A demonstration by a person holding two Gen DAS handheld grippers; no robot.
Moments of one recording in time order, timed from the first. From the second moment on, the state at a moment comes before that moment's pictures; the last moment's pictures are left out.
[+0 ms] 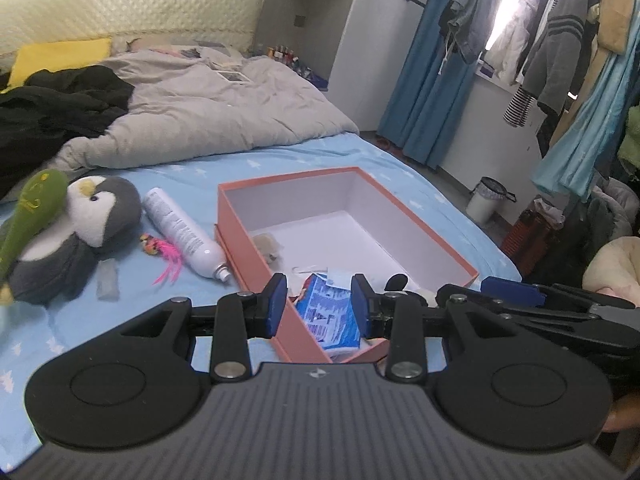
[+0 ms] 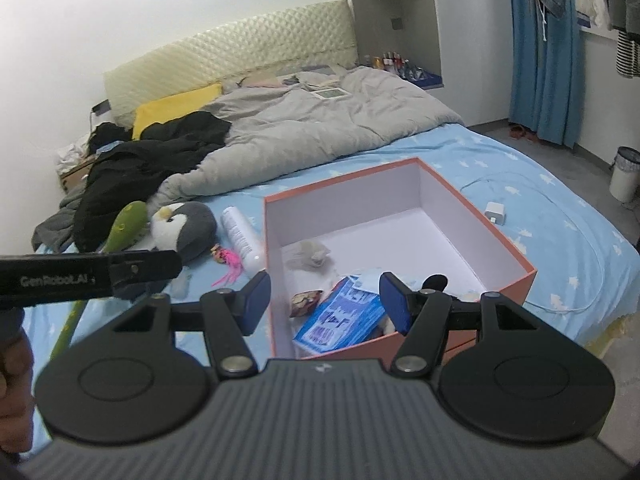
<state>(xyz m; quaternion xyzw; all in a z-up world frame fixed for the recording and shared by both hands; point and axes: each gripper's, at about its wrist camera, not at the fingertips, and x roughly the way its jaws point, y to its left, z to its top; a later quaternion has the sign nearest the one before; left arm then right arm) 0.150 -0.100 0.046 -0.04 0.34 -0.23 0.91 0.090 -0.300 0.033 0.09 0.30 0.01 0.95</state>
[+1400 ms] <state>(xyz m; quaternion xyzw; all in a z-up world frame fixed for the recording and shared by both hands) 0.053 0.051 -0.032 -0.11 0.34 -0.09 0.93 0.030 -0.176 -0.045 0.05 0.34 0.13 0.93</state>
